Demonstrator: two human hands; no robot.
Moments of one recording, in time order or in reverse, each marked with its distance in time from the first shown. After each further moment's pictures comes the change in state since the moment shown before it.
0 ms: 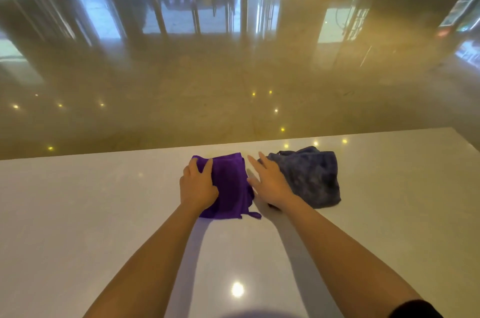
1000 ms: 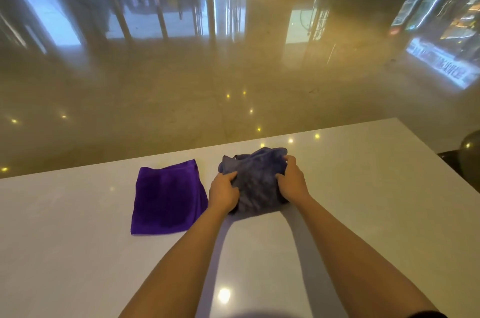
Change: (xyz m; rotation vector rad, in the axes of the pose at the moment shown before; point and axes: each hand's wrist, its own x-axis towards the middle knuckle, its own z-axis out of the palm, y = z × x) left_hand -0.001 0.137 0.058 -0.438 -0.179 0.079; right_hand -0.037 0.112 -0.059 0.445 0.322 0.418
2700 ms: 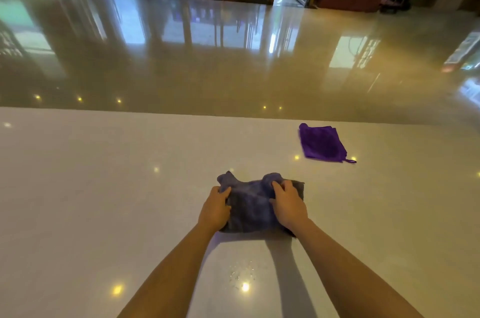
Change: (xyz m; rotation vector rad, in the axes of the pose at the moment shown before) left_hand -0.323 -0.336 -0.273 -0.008 0.114 -0.013; right_hand -0.384 -0.188 0.288 -0.535 -0.190 -0.274
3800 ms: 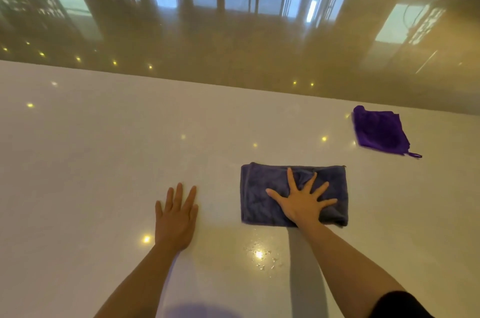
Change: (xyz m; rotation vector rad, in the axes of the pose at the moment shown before) left_hand -0.061 -0.165 -0.051 0.496 0.040 -0.301; right_hand 0.022 -0.037 0.091 -0.207 -0.155 0.192
